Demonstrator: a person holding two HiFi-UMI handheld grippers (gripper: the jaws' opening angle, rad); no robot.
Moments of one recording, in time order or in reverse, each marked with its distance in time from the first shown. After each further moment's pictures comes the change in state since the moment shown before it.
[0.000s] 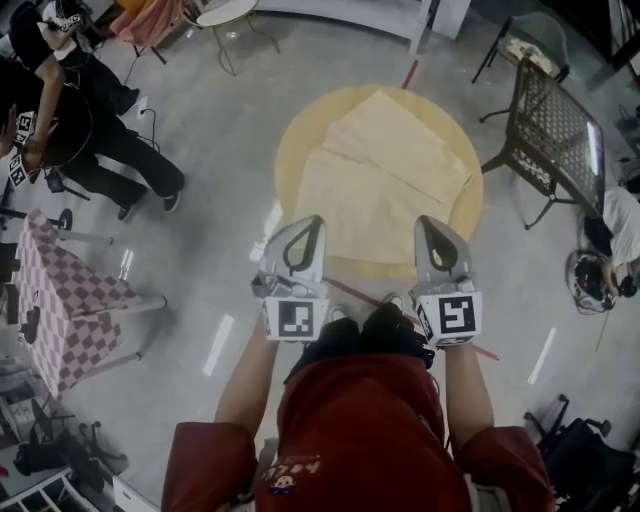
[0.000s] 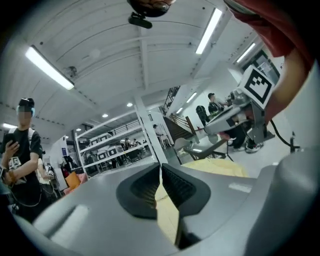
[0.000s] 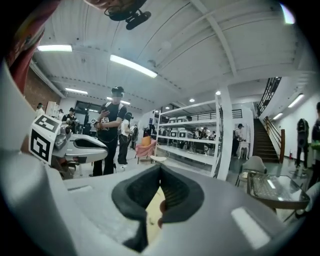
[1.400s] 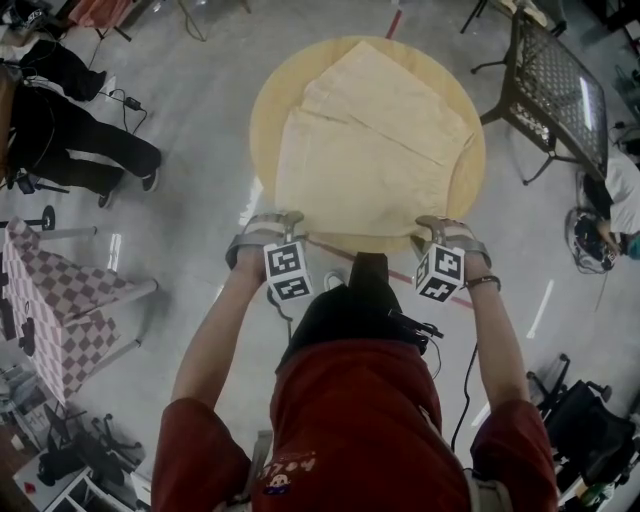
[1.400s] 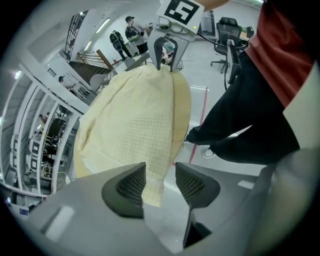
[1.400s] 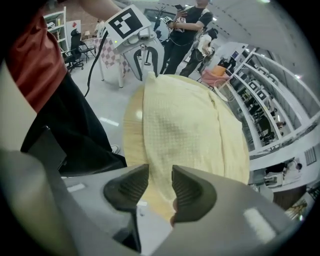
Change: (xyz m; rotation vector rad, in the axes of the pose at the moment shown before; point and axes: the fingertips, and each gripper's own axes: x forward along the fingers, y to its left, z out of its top) left arm -0.012 -0.116 -0.248 0.601 0.755 -0.847; right arm -0.026 0.015 -0.272 -0.744 0.926 0.559
